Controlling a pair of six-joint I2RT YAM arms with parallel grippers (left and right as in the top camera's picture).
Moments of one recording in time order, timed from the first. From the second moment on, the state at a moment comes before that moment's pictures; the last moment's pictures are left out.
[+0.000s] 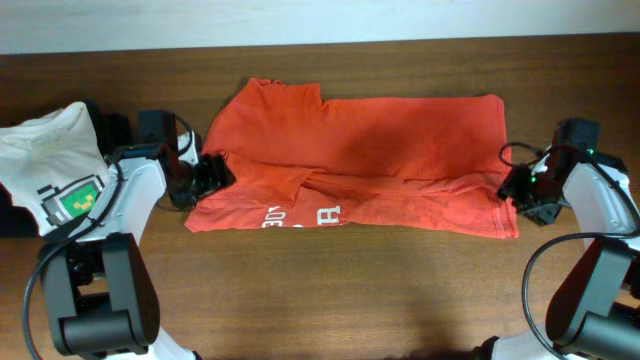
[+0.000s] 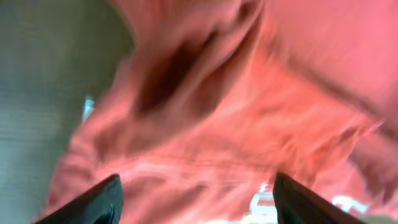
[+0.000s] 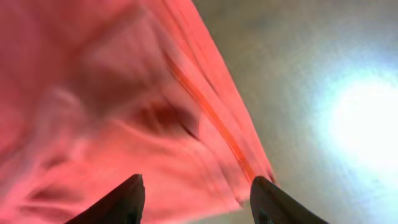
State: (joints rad) left arm 0.08 1.81 1.21 -0.76 0.32 -0.28; right arm -0.39 1.71 1.14 -0.87 -0.09 0.28
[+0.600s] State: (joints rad) left arm 0.06 1.79 1.03 -0.71 0.20 -0.27; right arm -0.39 1.71 0.91 -0.74 0.13 0.35
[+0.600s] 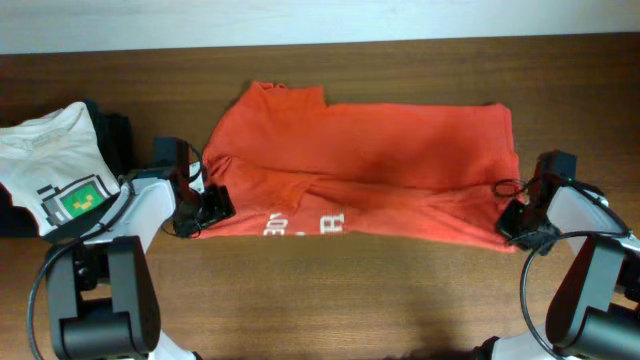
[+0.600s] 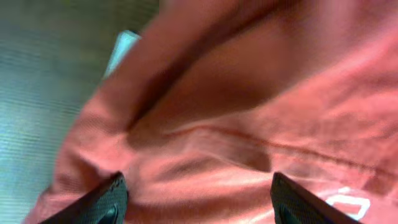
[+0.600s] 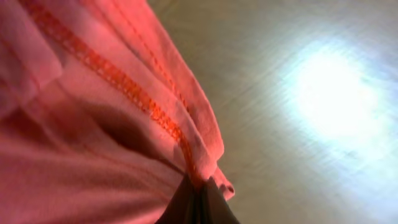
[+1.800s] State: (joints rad) left arm -0.12 2.27 1.74 -0.44 0.25 -0.17; right arm -0.39 1.44 1.15 -1.17 0.02 0.29
